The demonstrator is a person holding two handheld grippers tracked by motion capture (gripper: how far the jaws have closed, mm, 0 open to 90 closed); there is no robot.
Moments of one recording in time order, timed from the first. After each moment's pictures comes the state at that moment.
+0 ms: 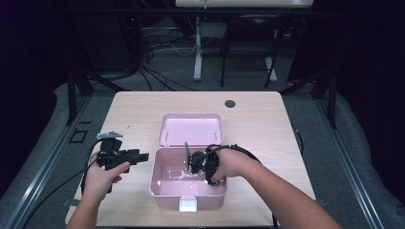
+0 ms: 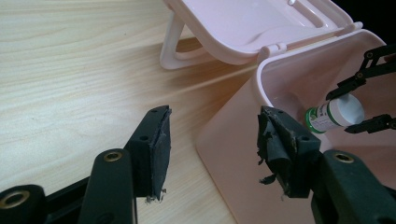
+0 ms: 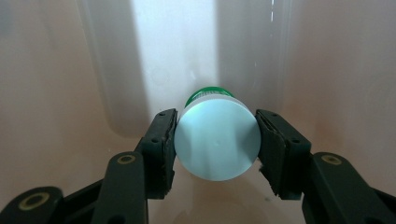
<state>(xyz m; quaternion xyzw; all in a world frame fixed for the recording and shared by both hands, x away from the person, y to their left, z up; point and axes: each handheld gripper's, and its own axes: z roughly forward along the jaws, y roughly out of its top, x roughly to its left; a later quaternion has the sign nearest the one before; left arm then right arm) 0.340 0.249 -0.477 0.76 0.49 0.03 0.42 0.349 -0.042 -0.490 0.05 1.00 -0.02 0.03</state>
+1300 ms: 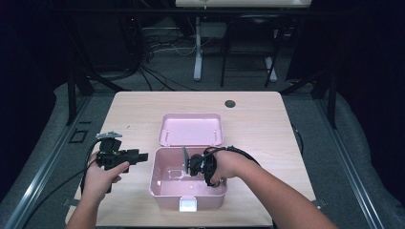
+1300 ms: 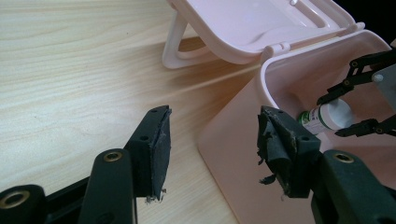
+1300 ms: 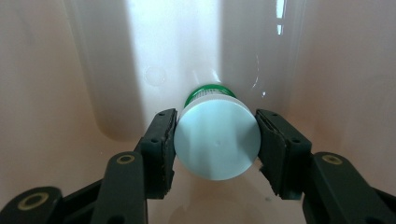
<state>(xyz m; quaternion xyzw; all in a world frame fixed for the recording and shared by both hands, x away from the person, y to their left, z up) 0.341 0.251 -0.478 0.76 0.49 0.03 0.42 0.351 -0.037 -0.504 0.04 1.00 -0.04 0.03</state>
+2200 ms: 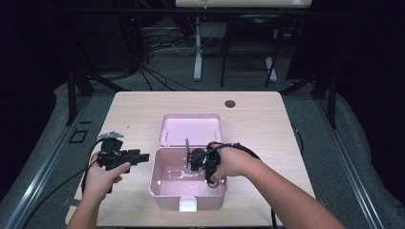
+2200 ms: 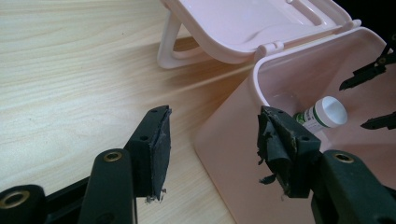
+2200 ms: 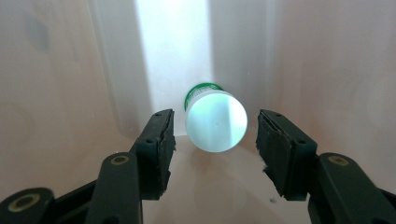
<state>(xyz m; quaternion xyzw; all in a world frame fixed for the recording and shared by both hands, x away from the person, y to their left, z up) 0.340 0.246 -0.476 0.77 0.49 0.03 0.42 0.344 -0.044 -0.468 0.06 1.00 0.01 0.05</state>
